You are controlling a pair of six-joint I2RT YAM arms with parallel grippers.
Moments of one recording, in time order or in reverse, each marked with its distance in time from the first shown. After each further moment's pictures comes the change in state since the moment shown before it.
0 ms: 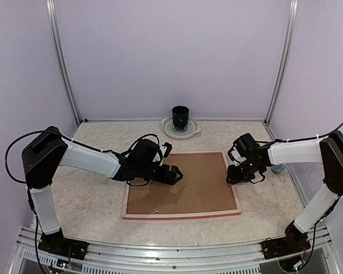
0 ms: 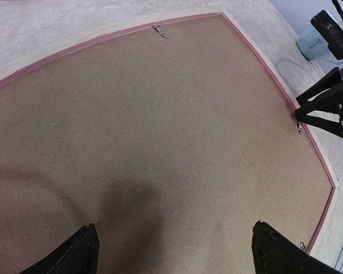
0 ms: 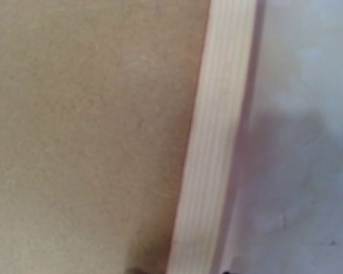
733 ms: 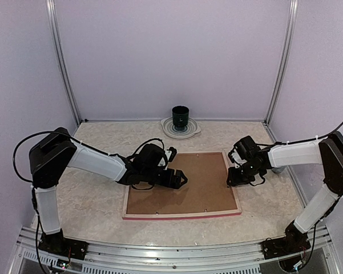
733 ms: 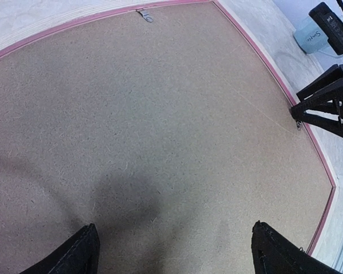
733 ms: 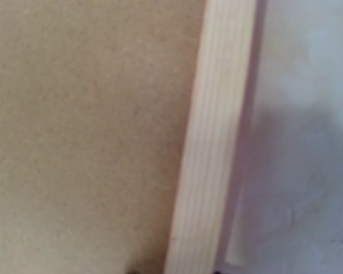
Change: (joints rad) left arm -0.035 0.077 0.028 0.035 0.017 -0.042; right arm 0.000 -0.001 -0.041 0.044 -0.006 0.013
